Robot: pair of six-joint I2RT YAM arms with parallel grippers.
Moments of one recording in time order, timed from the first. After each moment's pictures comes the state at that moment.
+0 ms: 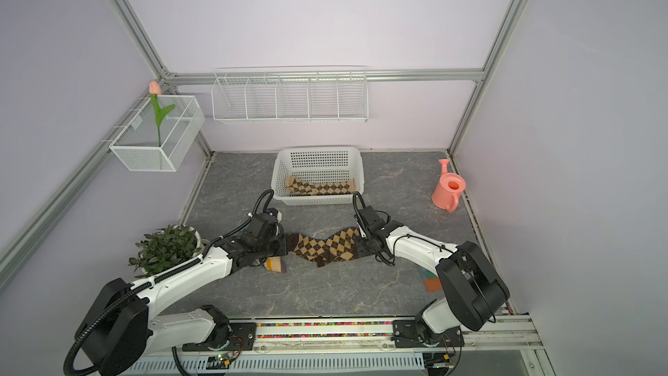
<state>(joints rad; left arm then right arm) -0.65 1.23 0.62 -0.30 0.02 -0.59 0.62 1.48 0.80 -0.50 0.01 0.33</state>
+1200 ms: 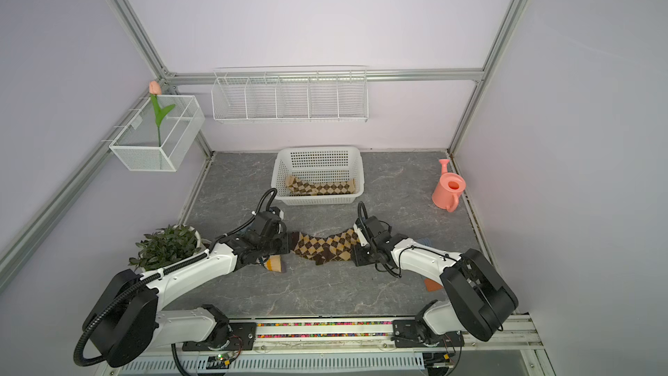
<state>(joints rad) -0.65 1.29 0.64 -0.27 -0.01 -0.58 0.64 1.43 0.62 -0.28 -0.17 0.41</state>
